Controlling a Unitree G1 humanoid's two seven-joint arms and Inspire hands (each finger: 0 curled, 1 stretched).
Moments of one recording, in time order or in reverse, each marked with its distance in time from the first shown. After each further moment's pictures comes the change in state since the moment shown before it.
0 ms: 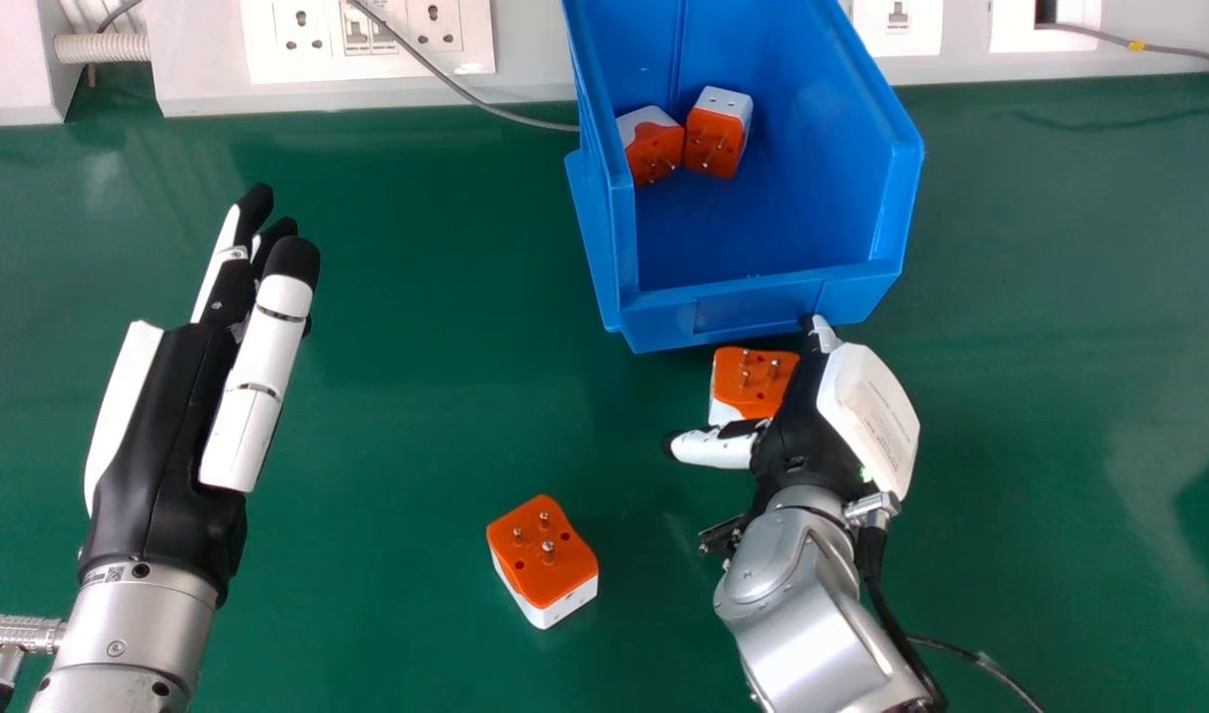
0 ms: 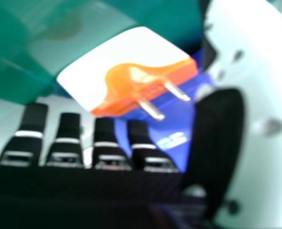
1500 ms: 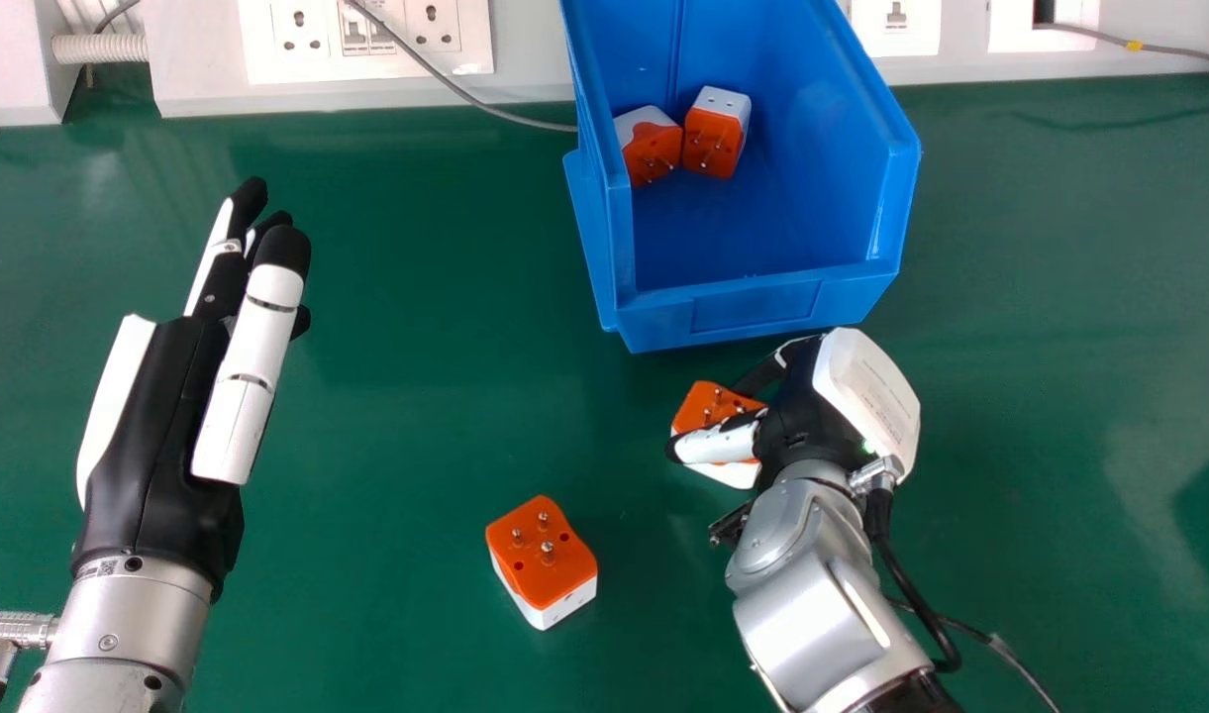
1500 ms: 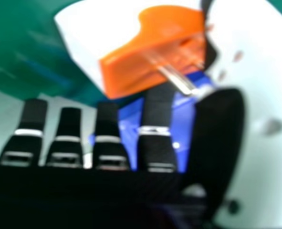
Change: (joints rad) left arm -0.007 -0.001 0.009 -0.034 -0.021 0.046 0.000; right arm -0.047 -0.025 0.025 -0.024 -0.086 0.122 0.149
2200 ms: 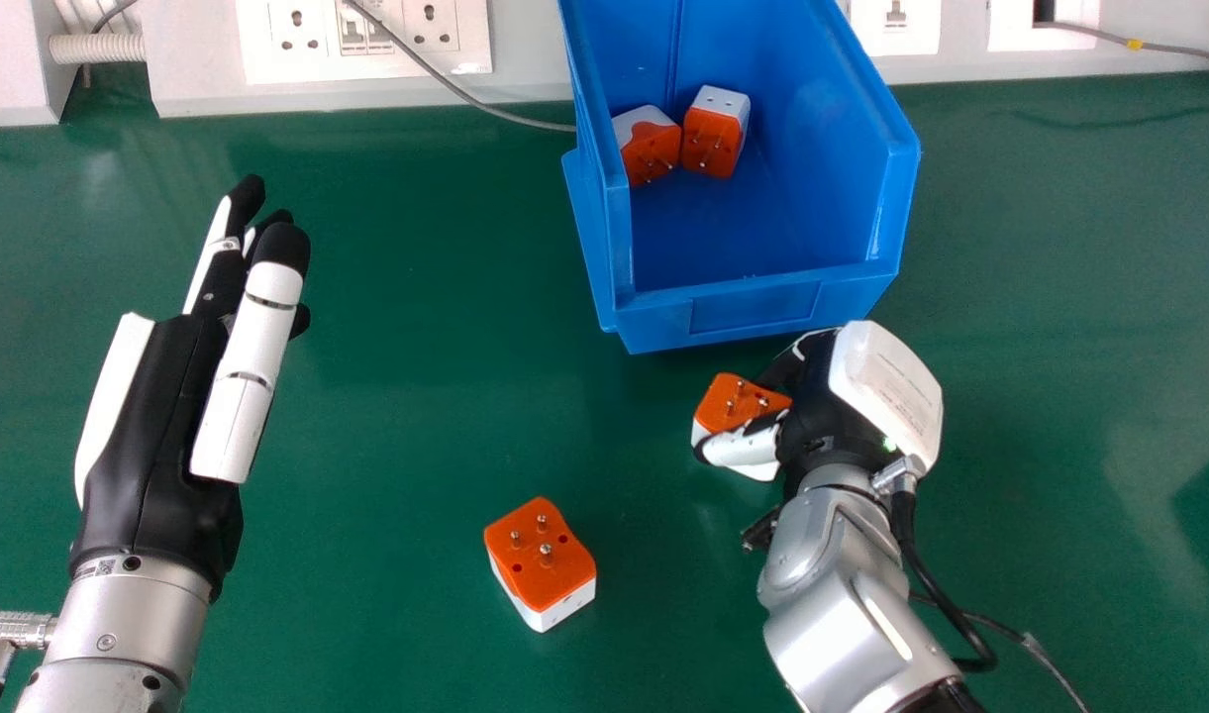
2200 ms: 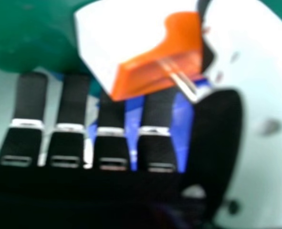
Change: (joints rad) left arm 0.002 -0.001 0.000 -0.017 0.000 0.014 0.001; right arm 0.018 -0.089 0.078 0.042 -0.089 -0.072 0.025
